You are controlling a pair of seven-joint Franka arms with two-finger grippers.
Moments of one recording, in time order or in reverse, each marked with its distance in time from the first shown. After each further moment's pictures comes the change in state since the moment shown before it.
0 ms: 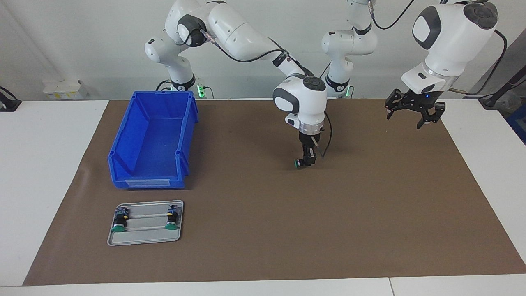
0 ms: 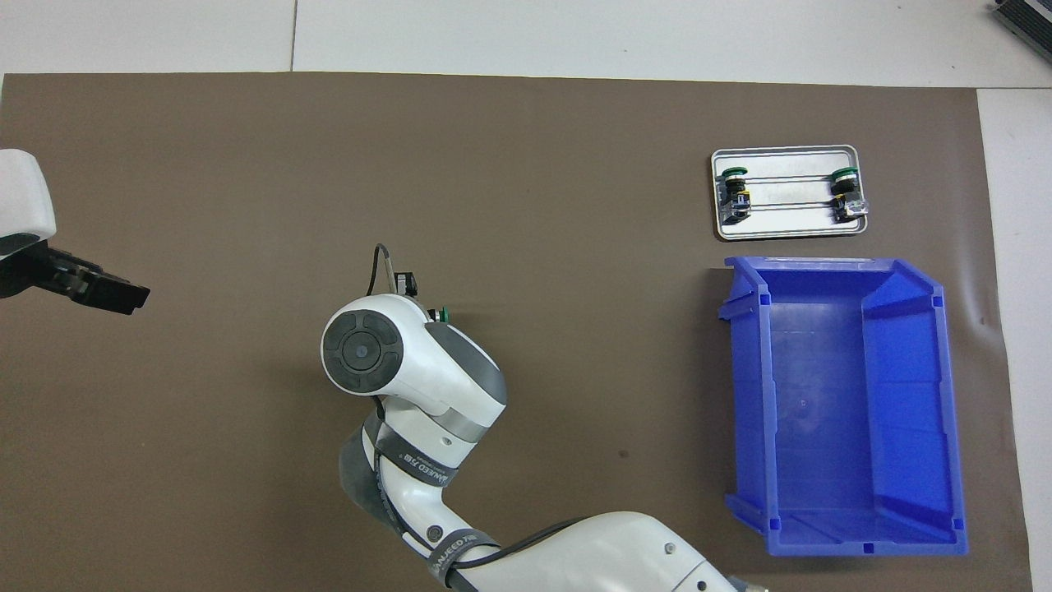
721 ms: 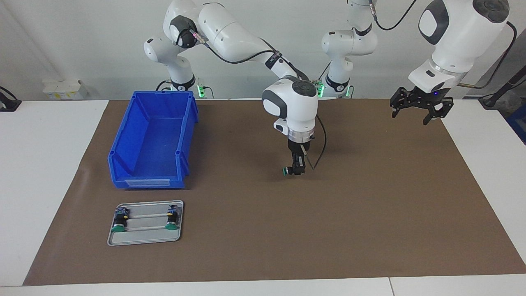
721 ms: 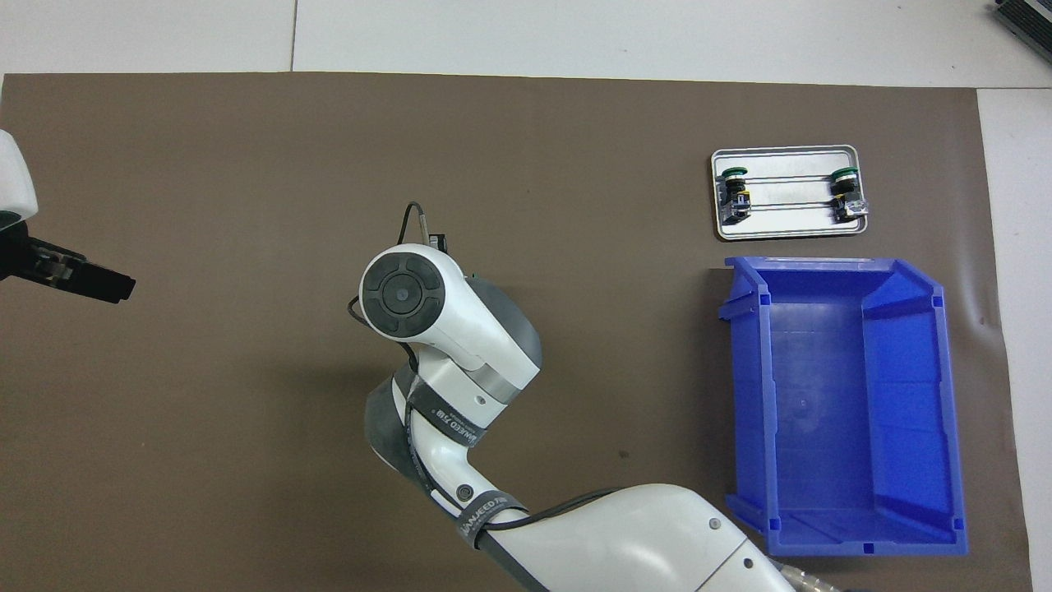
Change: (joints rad) left arm 0.000 0.044 0.000 0.100 0.014 -0.074 -0.096; right arm -0.082 -0.014 -0.001 0.075 0.000 -0.095 -0.042
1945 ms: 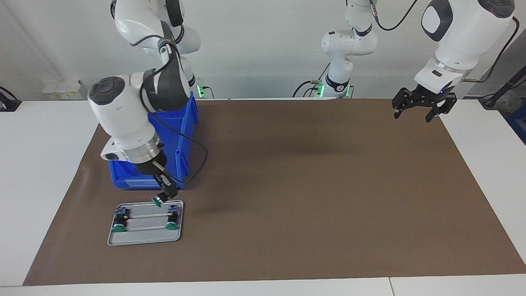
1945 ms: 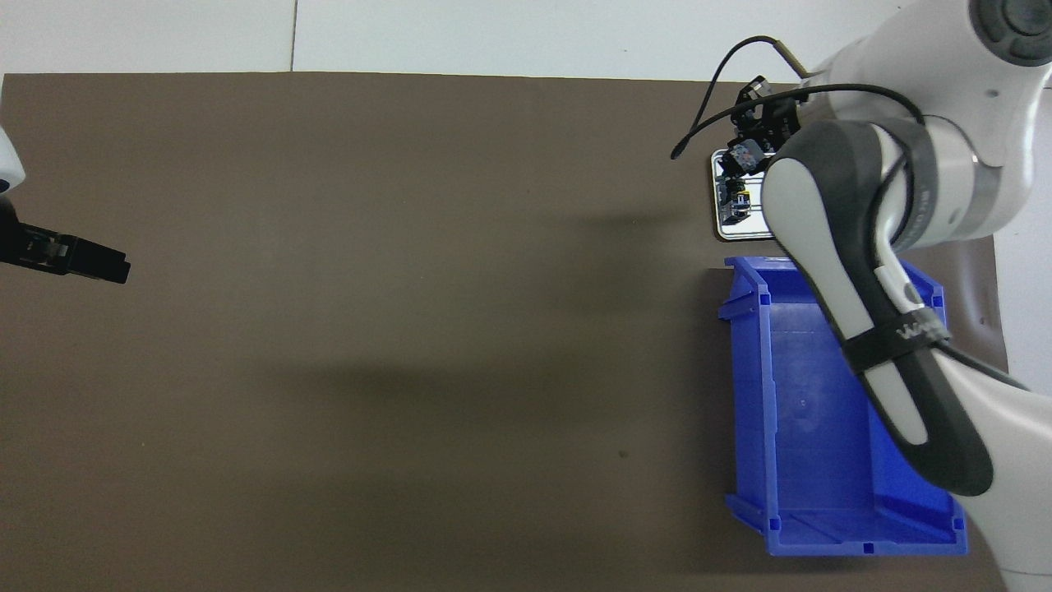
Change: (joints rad) left arm -0.001 0.028 -0.002 0.077 0.010 -0.048 -0.171; right arm -0.562 -0.245 -0.007 -0.044 0.166 -0.218 -1.227
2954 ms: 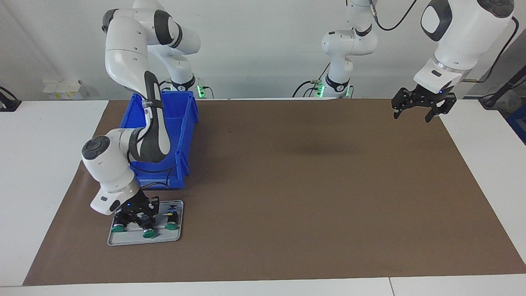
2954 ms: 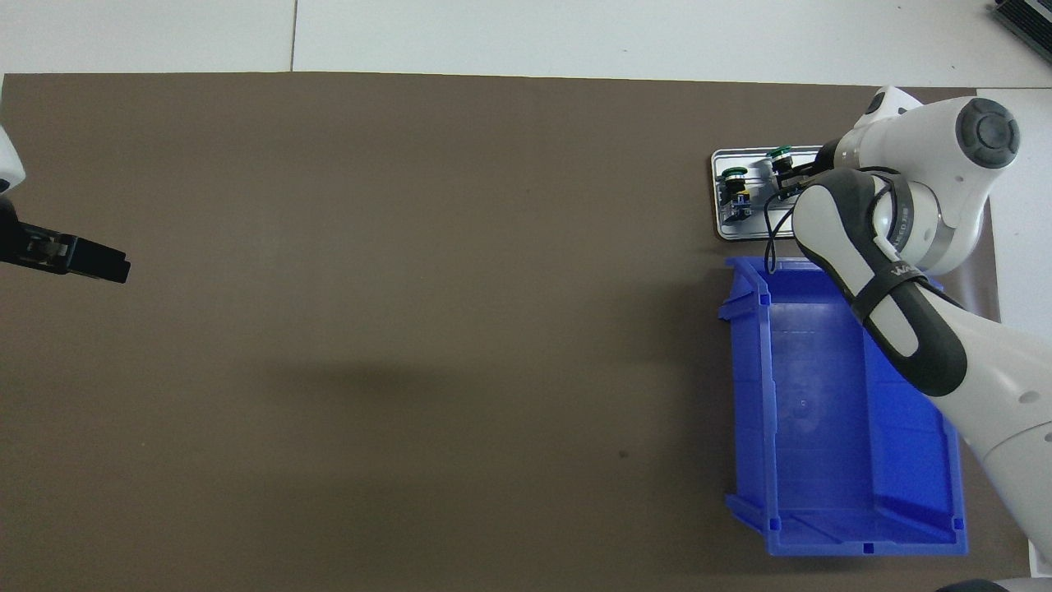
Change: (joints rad) left arm 0.002 0.000 0.001 0.001 0.000 0.001 0.000; right arm -0.222 0.147 -0.002 -0.214 0.074 0.415 -1.515
